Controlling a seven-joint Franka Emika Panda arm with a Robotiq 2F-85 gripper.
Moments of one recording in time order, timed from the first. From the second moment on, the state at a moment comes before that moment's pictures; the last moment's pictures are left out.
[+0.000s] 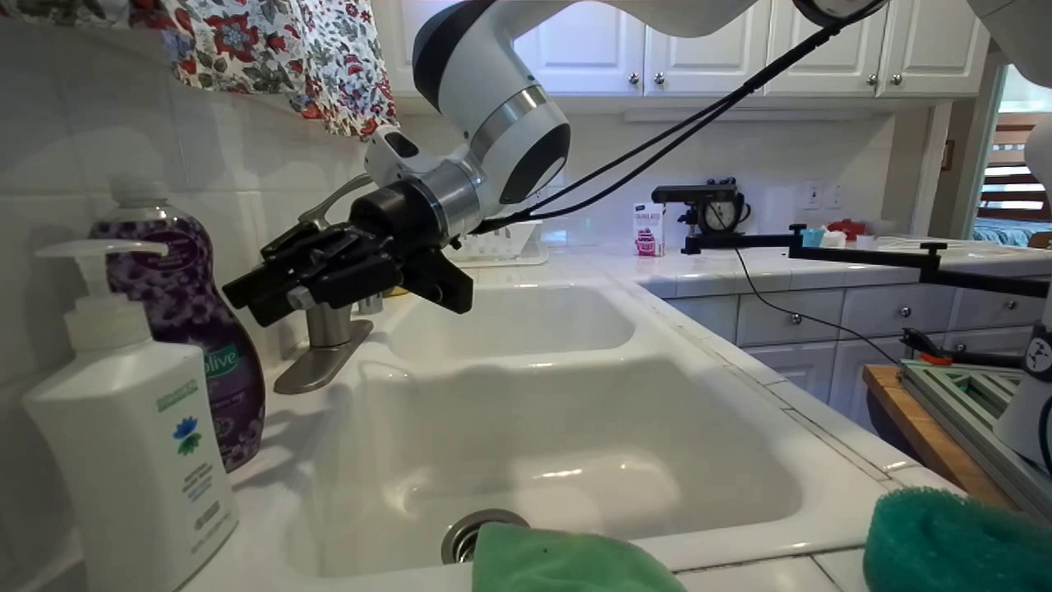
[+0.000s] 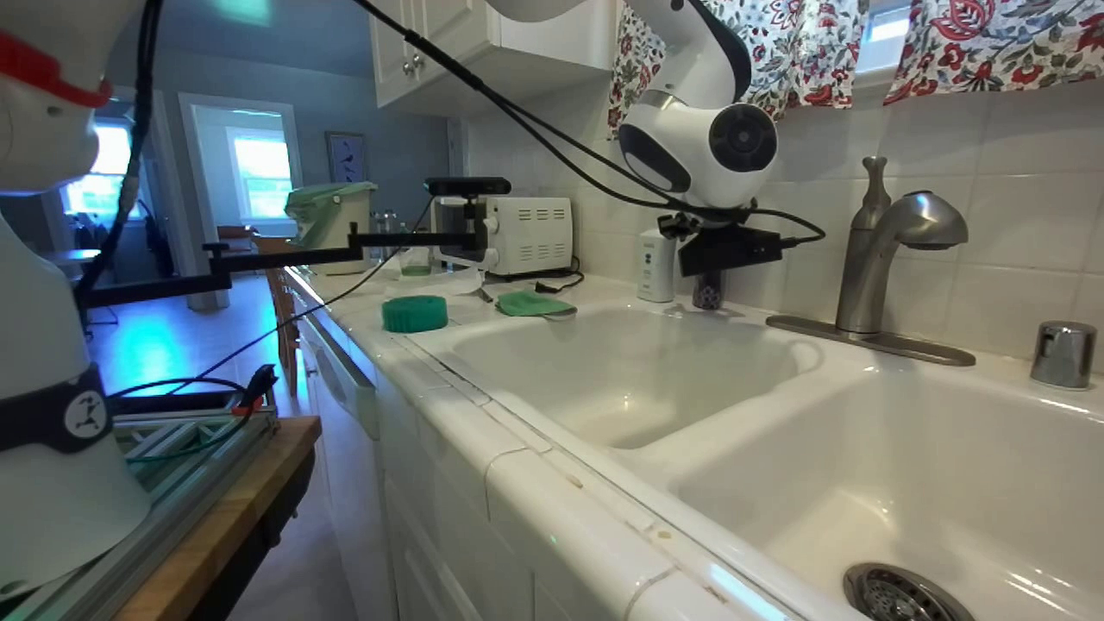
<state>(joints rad) 0.10 0.68 0.20 -1.56 1.52 2.33 -2.37</state>
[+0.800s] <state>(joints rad) 0.11 0.71 0.20 -1.50 1.52 2.33 -2.37</state>
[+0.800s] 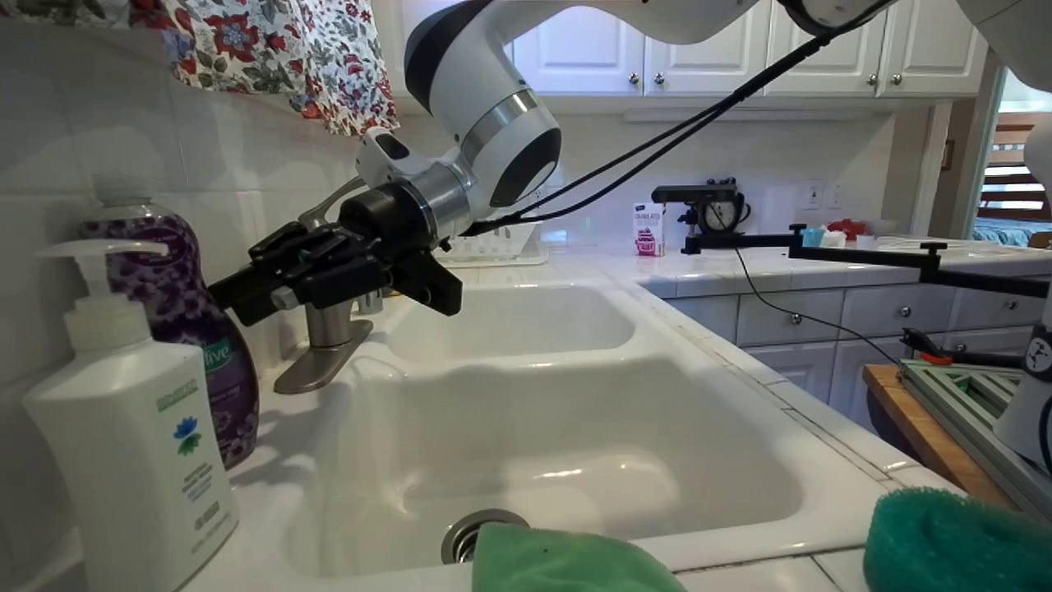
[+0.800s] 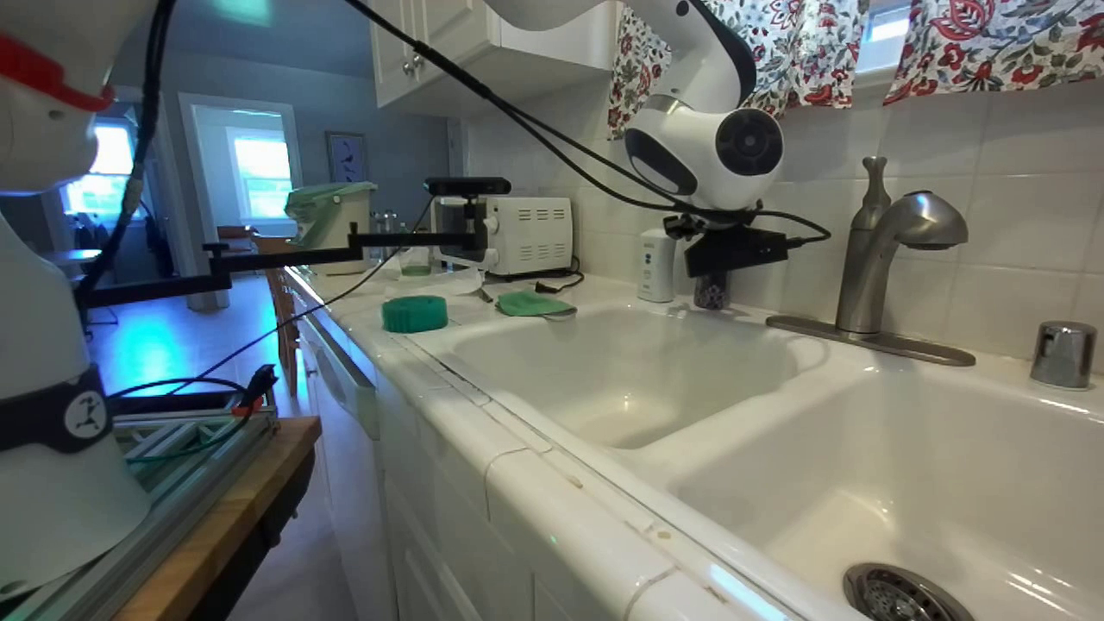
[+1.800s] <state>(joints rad) 0.11 0.72 0.17 -1.49 1.52 2.33 -2.36</state>
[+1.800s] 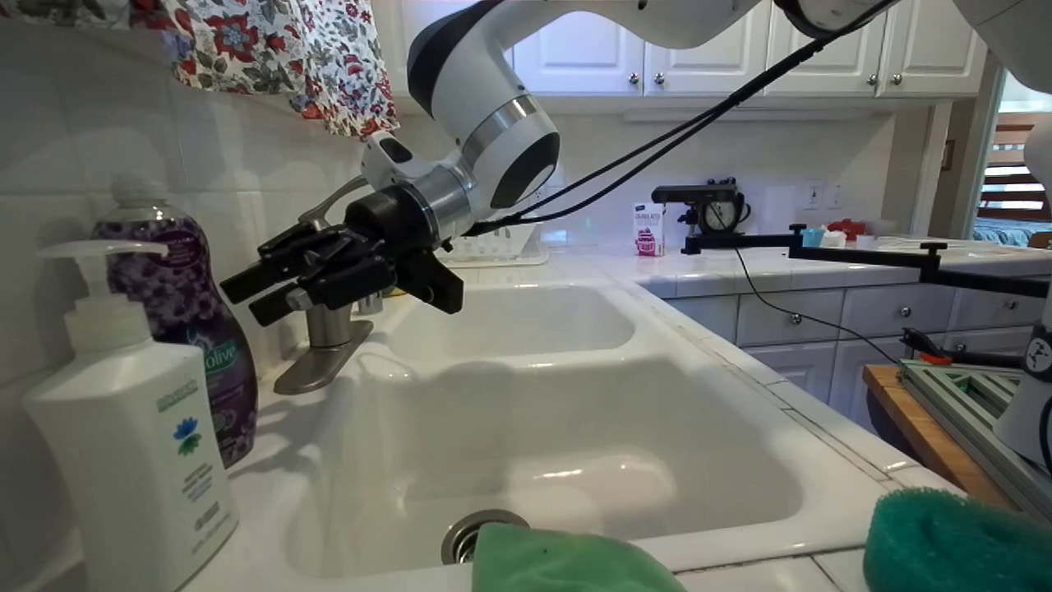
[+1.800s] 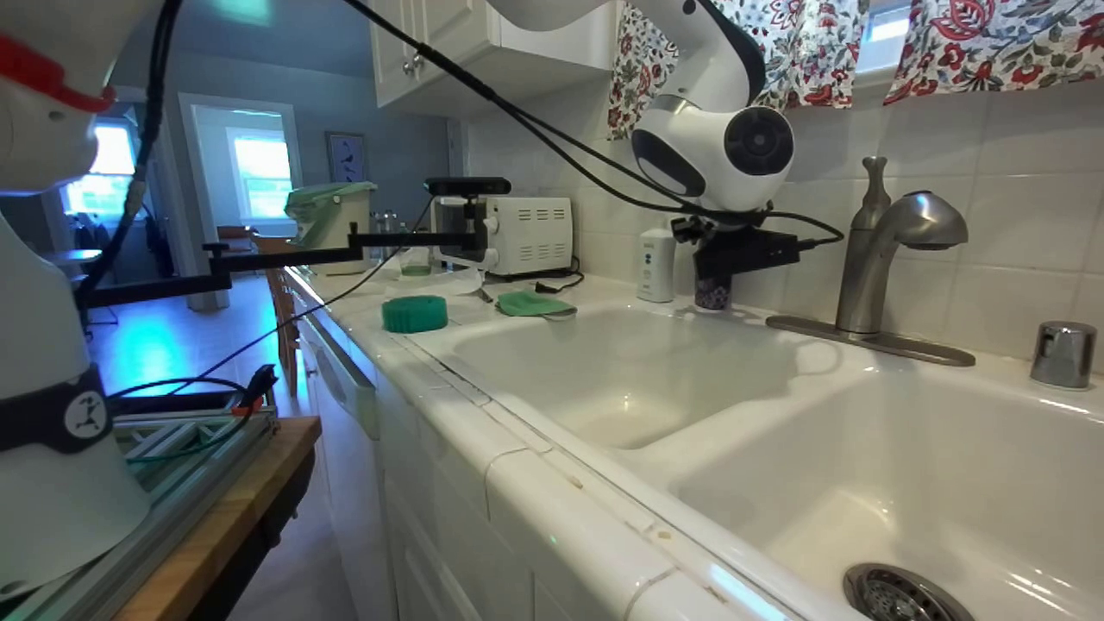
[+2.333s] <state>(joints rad) 0.11 0.76 0.17 -1.47 1.52 2.33 -2.36</state>
